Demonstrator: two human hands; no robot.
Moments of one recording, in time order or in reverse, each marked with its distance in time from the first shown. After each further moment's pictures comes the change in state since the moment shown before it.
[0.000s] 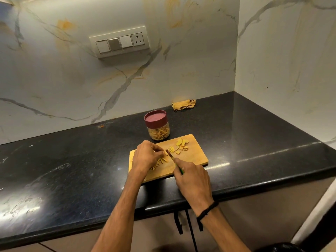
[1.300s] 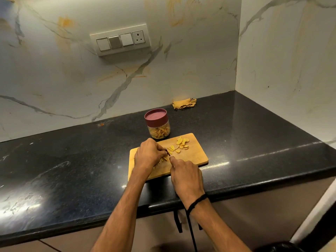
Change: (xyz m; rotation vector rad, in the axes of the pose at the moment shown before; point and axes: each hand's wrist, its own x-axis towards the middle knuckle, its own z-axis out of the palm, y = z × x) left_hand 0.003 0.007 0.006 0.074 -0.018 -0.063; right_hand 0.011 -0.014 0.014 -0.242 -0.016 -0.084
